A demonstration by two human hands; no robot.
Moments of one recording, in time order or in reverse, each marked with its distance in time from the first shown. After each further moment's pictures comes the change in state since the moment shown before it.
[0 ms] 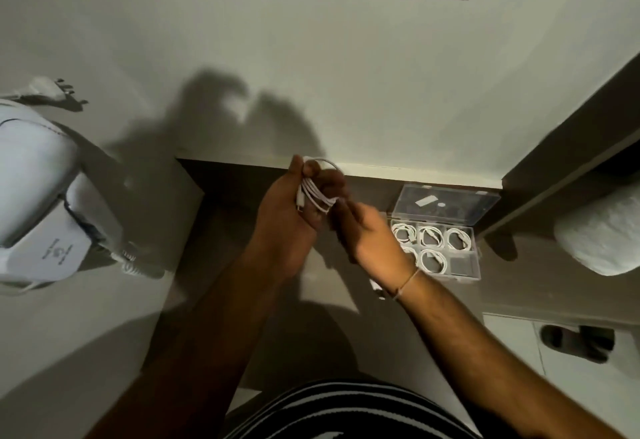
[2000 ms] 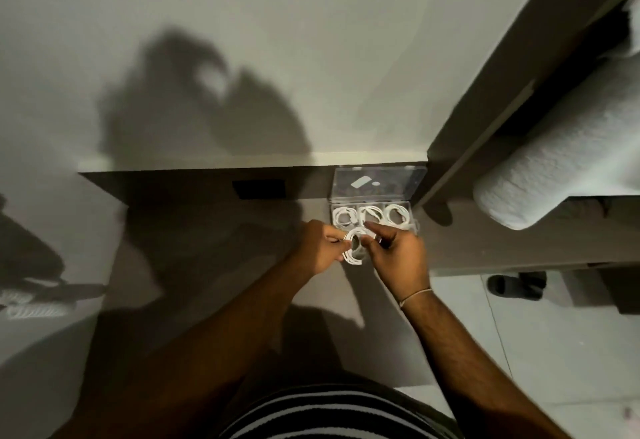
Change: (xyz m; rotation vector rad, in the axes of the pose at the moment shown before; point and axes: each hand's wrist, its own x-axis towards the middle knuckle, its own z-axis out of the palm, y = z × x) left_hand 0.056 -0.193 -0.035 1.348 -0.079 -0.327; right_hand -0.064 0.134 -0.112 -0.494 0.531 0.247
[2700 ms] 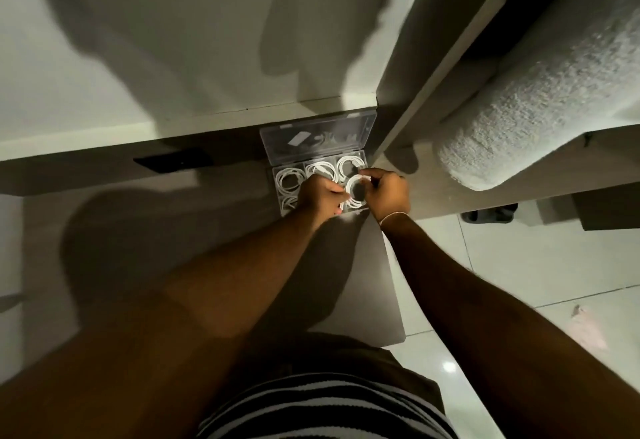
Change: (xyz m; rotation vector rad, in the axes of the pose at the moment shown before) left_hand 0.139 -0.007 0.143 -0.039 -0.038 -0.273; right_hand 0.116 0.157 0.000 -0.078 -0.082 0.239
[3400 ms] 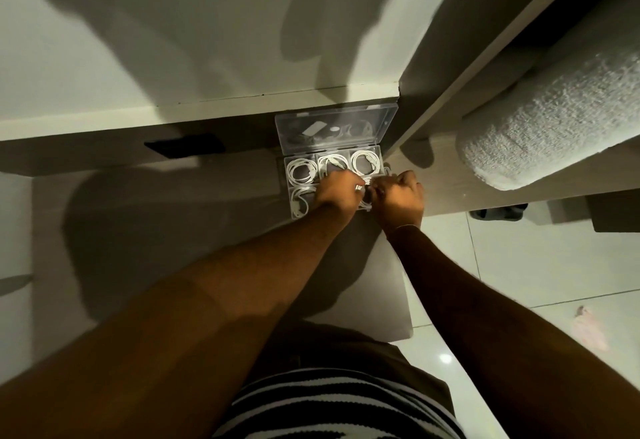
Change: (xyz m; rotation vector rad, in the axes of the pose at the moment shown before) left_hand 0.001 0.002 0.008 0.581 0.052 0.228; right_hand -0.015 0.027 0.028 -0.549 0.026 -0.135
